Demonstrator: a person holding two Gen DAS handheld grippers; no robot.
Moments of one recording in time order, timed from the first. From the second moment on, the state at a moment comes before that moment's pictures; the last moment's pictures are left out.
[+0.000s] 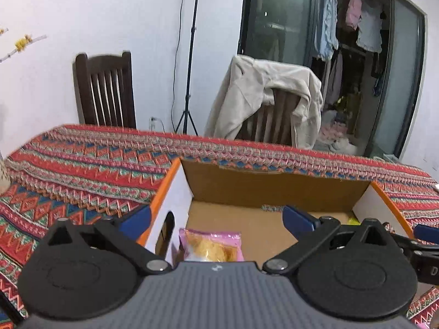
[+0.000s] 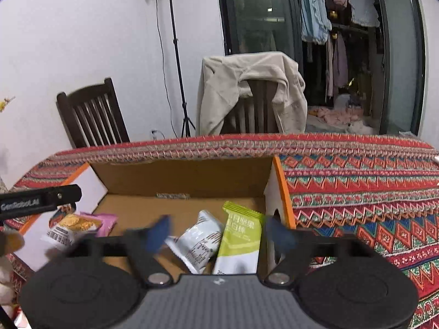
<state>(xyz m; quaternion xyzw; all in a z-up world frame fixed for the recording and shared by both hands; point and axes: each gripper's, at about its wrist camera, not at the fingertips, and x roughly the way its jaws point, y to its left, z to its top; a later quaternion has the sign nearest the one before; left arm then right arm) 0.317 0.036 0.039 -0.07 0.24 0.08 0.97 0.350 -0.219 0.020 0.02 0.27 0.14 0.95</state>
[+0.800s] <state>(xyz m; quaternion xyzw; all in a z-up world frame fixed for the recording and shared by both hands) 0.245 0.023 0.104 -0.06 0.18 0.06 0.98 0.261 -0.221 0.089 -0.01 0.17 0.16 0.97</state>
